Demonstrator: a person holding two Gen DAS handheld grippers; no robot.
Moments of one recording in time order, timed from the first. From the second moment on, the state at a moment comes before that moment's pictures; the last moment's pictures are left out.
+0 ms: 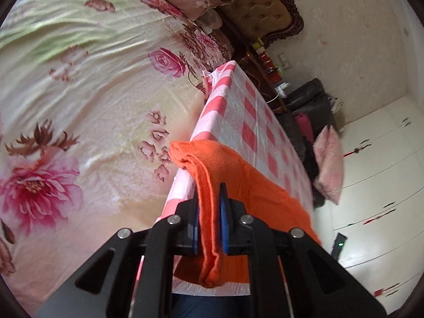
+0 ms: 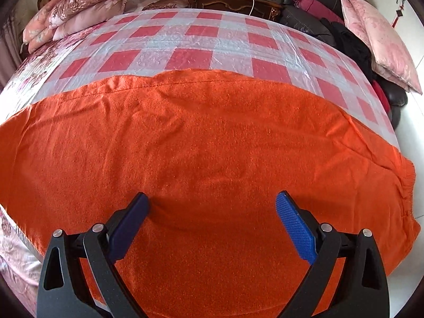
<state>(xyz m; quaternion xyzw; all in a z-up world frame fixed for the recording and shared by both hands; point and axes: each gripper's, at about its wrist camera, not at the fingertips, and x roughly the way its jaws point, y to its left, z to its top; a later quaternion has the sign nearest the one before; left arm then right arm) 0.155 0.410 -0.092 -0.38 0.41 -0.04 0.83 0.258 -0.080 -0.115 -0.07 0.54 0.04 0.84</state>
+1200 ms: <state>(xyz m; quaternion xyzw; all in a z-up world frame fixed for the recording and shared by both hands) 0.126 -0.047 -0.120 0.26 0.31 -0.08 0.91 0.296 -0.187 -0.105 0.22 0.56 0.15 0.79</state>
